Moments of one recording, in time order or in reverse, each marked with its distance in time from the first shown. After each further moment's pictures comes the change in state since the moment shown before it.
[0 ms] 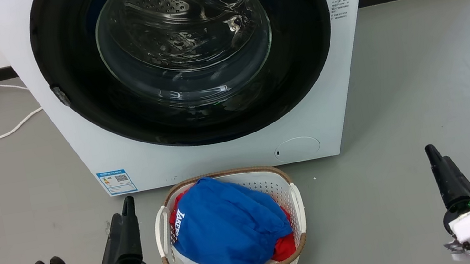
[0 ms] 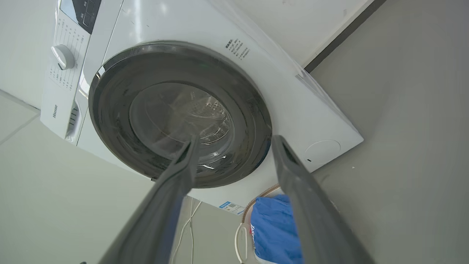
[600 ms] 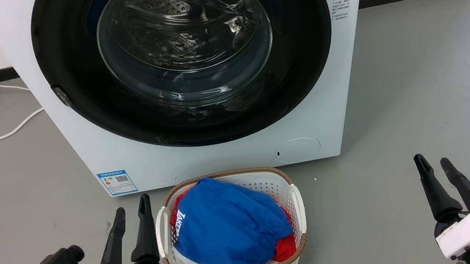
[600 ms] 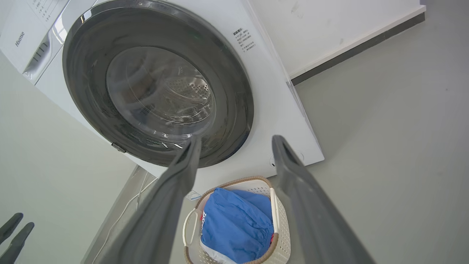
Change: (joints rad) left arm 0.002 0.043 -0.076 -0.024 0.302 0.026 -0.060; right arm 0.035 0.004 0.014 -0.055 -0.337 0.000 0.010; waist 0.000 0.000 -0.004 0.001
